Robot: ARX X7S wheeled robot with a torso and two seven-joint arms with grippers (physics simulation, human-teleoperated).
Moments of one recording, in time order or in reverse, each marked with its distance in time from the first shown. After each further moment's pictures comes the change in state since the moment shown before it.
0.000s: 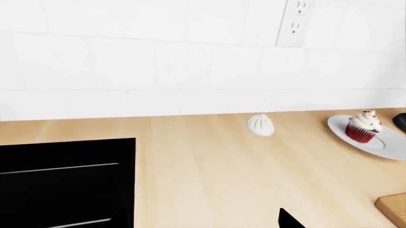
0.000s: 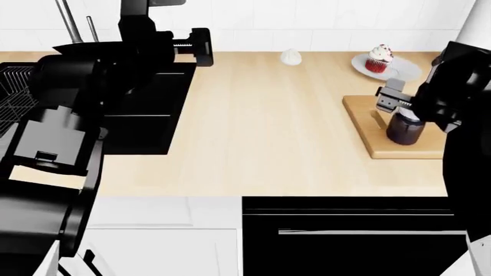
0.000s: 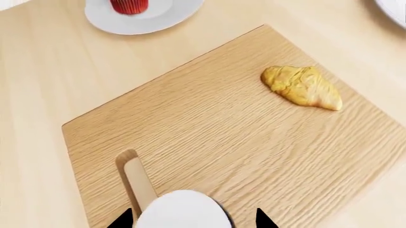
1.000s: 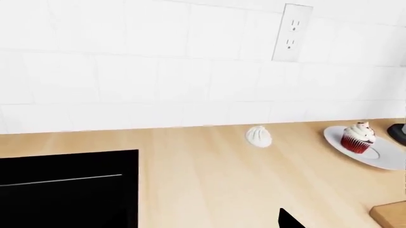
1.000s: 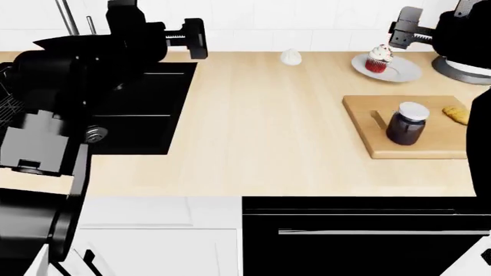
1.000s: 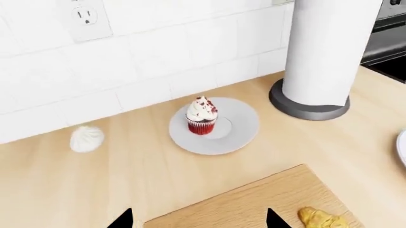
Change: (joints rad) left arm 0.030 -0.054 -0.017 0.168 -0.047 -0.076 -0.046; right arm 0.162 -0.007 -0.197 -0.001 -0.019 -0.172 -0.284
